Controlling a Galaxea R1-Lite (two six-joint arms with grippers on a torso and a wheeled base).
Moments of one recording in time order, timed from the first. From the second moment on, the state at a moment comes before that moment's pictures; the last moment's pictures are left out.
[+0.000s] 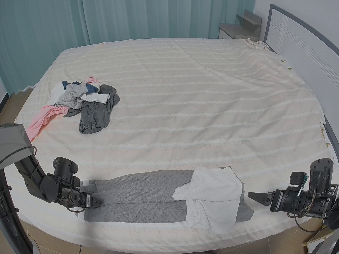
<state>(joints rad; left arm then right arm) -0.05 2.07 -0.53 -0.46 0.02 -0.10 0.43 1.51 -0.13 -0.82 0.06 0.52</state>
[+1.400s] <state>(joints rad) 0.00 2.07 -0.54 -0.50 0.01 -0.24 0.42 1.52 -0.11 -0.82 0.06 0.60</state>
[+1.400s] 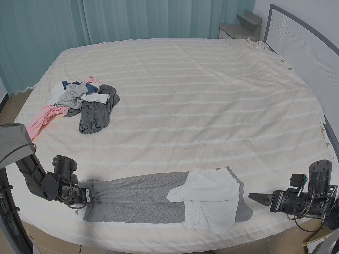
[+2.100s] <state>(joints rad) 0.38 1.92 -0.53 -0.49 -0.03 -0.08 0.42 1.53 -0.08 -0.82 0.05 0.64</state>
